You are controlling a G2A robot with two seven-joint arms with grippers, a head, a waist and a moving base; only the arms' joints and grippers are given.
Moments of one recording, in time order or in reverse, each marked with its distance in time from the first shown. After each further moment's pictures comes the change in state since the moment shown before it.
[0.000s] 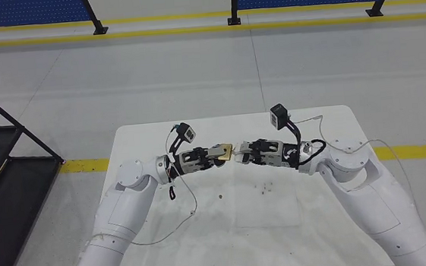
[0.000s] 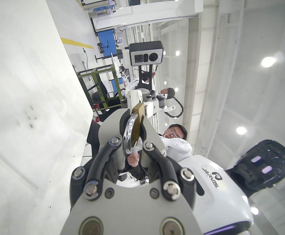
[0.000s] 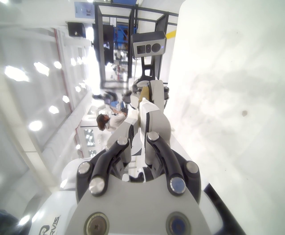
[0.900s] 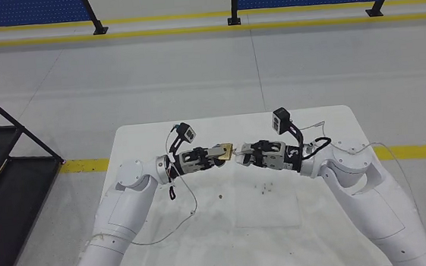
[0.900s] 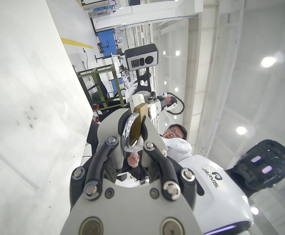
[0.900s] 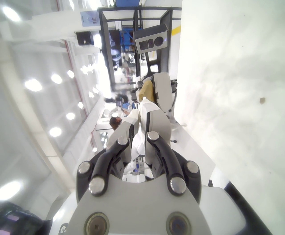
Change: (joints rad) left arm 0.000 0.000 0.000 0.000 0.000 0.000 0.000; right arm -0.040 0.002 0.029 -0.040 0.093 0.104 -0.034
